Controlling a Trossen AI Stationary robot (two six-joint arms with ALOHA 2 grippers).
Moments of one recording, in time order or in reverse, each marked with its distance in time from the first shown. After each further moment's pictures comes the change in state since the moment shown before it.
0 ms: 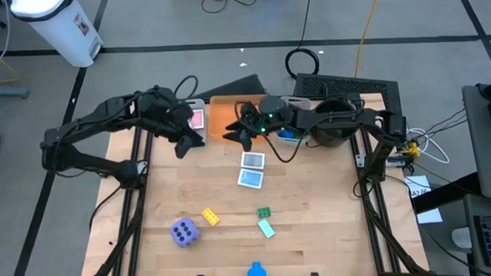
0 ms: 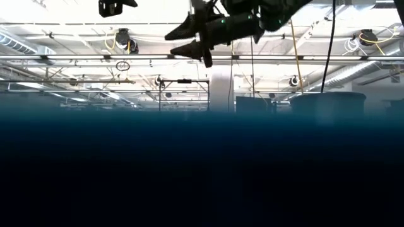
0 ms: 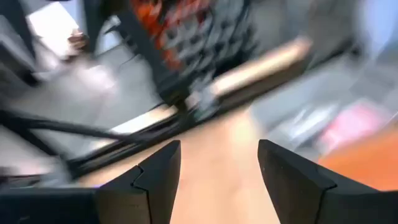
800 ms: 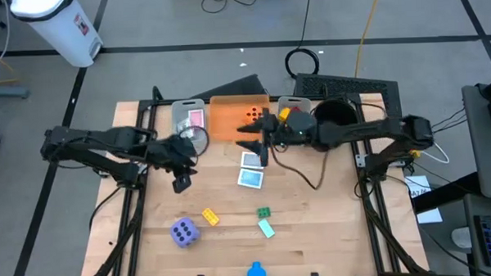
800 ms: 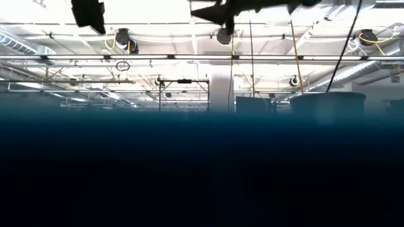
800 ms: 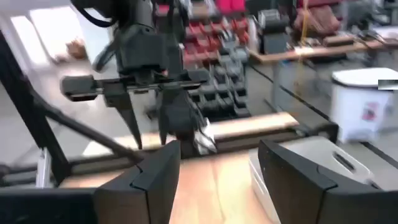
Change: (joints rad) left arm -0.391 -0.022 -0.181 -0.080 -0.360 -0.085; right arm 0.147 -0.240 -0.250 0.238 0.215 -0.278
